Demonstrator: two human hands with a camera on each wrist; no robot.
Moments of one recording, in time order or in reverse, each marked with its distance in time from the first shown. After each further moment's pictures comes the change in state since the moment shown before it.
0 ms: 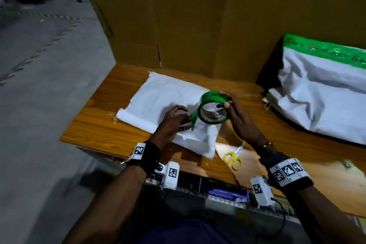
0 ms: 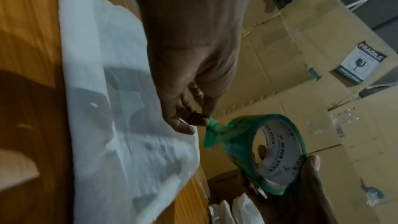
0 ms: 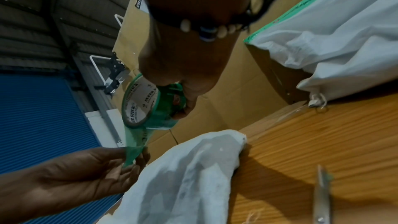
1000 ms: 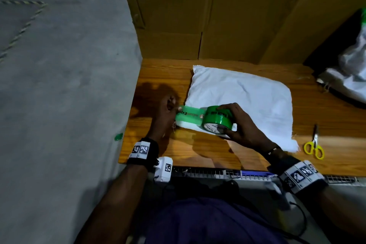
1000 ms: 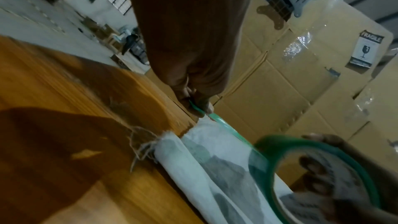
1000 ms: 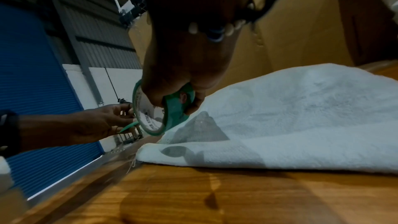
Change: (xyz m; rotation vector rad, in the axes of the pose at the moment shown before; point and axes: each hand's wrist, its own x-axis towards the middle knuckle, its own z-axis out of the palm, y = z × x) left_hand 0.058 0.056 -0.311 0.404 0.048 0.276; right_hand 0.083 -0.006 0.266 -0.350 -0.102 0.101
